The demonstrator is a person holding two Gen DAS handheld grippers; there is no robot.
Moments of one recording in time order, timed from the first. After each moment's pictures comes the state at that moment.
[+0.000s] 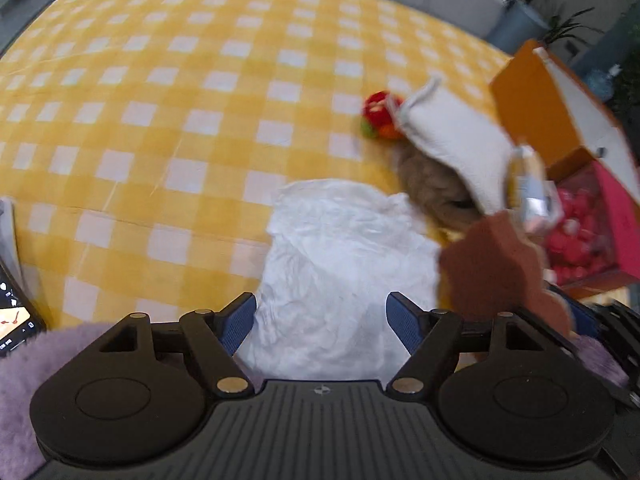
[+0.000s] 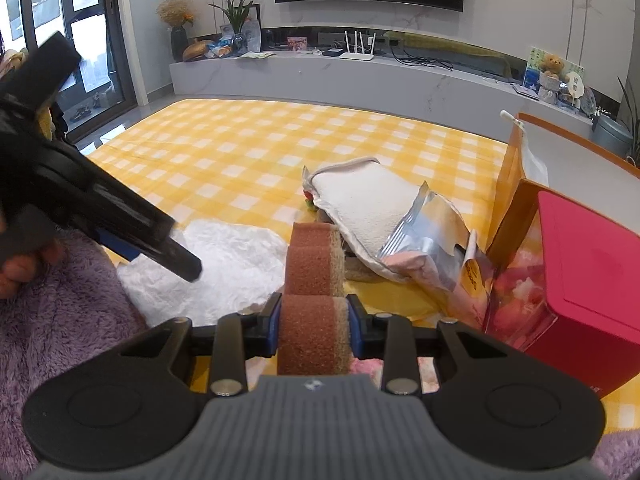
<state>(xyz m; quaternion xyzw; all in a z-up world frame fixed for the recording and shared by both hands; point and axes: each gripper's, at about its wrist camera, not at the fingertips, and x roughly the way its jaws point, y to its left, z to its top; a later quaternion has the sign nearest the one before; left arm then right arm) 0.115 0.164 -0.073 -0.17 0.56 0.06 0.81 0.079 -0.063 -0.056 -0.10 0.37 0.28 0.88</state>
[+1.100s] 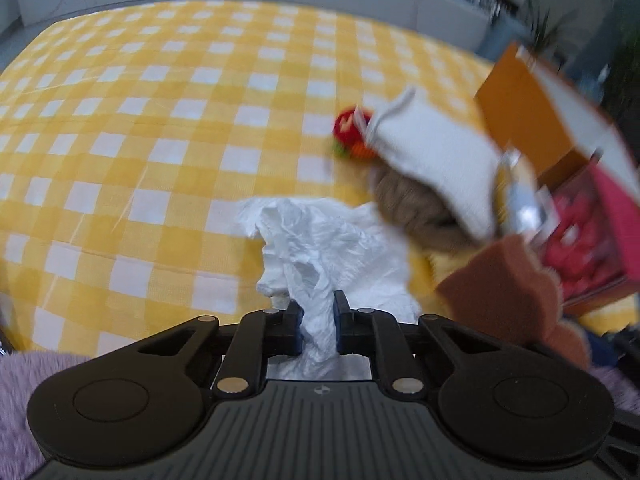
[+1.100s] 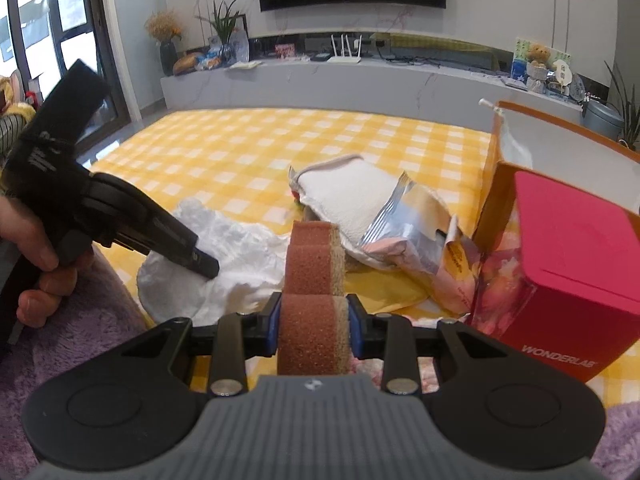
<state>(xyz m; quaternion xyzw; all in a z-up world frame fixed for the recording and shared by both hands) 0.114 0.139 -0.073 -0.17 0.51 0.04 0.84 0.071 -0.085 -0.054 -0.07 0.36 0.27 0.89</state>
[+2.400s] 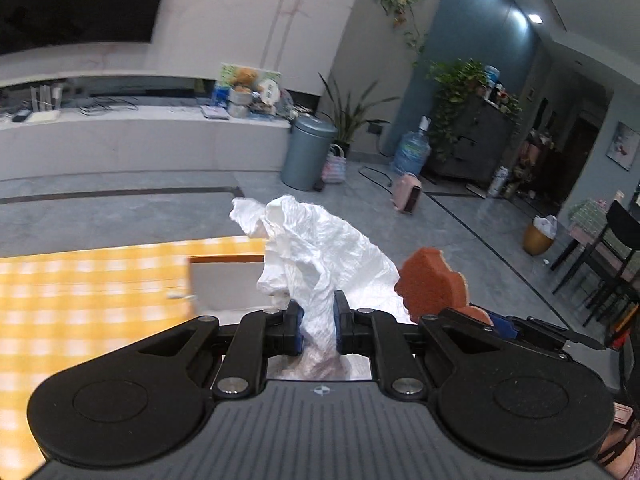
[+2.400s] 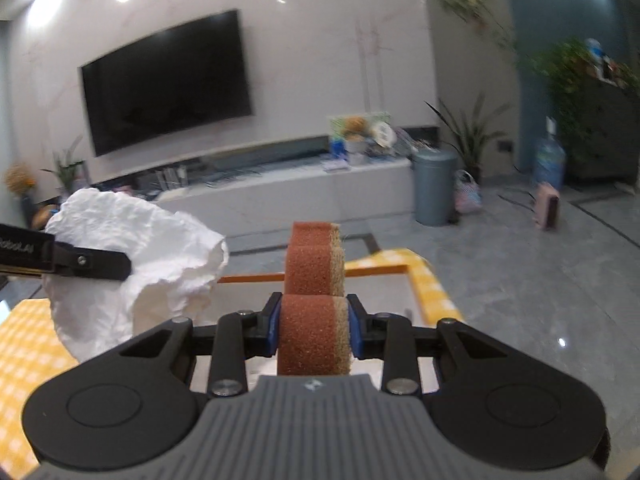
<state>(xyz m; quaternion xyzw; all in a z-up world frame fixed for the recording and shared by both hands) 0.270 -0.074 0.073 -0.10 0.32 -0.18 0.93 0.205 -0.321 0.065 0.04 0.24 0.05 0.97</state>
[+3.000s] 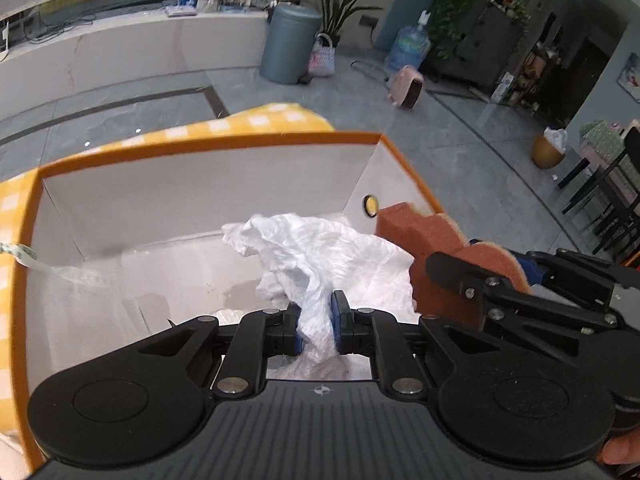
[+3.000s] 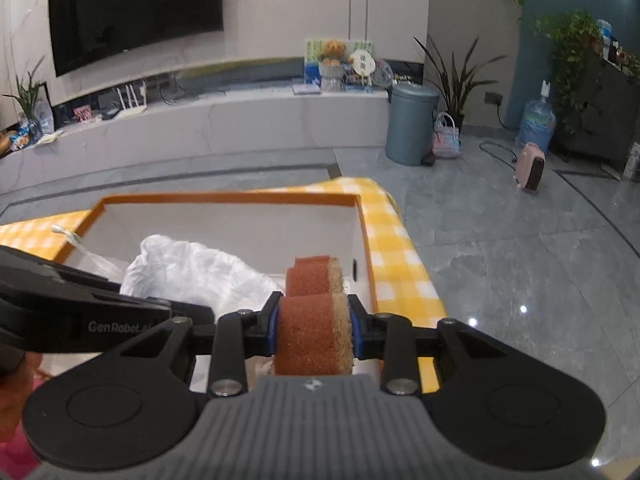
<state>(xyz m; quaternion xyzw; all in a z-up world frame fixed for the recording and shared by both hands) 0.374 -0.160 -0.052 -0.05 0.45 -0.20 0.87 0.299 -0.365 -0.014 -0.02 0.34 0.01 0.94</state>
